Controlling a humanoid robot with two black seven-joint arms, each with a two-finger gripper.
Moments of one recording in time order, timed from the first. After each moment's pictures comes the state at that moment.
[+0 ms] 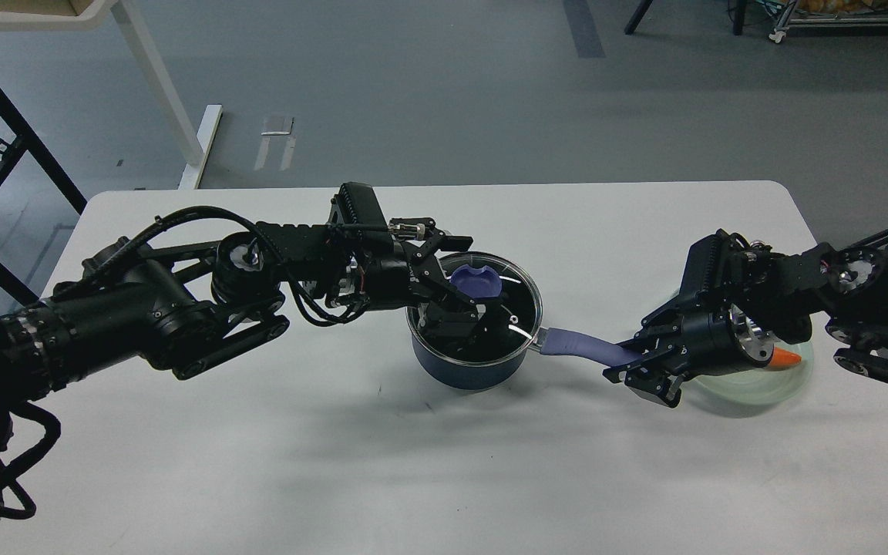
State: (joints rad) left arm -1.05 0.25 -0.10 -0.96 1.96 0.09 -0.49; right arm 1.22 -0.76 -0.25 1.38 -1.97 0.22 0.49
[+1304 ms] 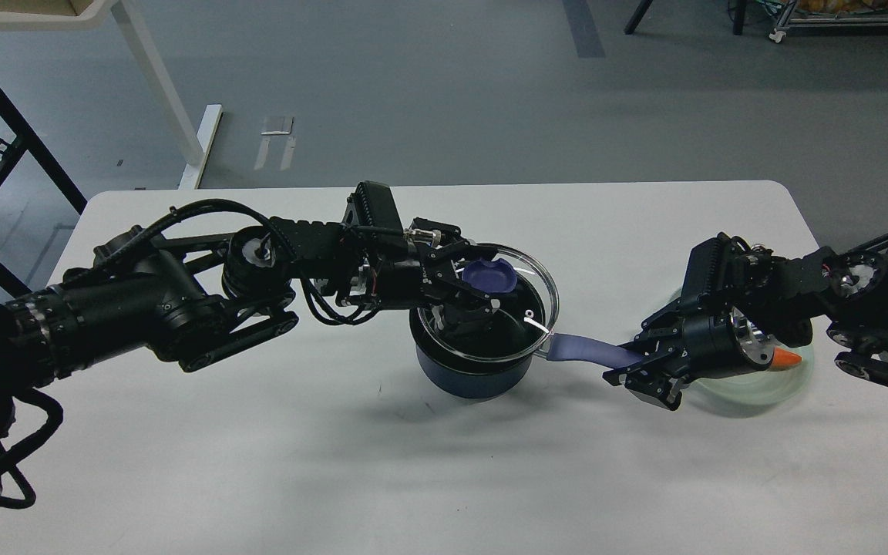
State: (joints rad) left arm -1.12 0.26 -0.05 -1.00 1.95 0.11 -0.49; right arm 1.21 -0.77 -0.25 1.38 -1.97 0.21 0.49
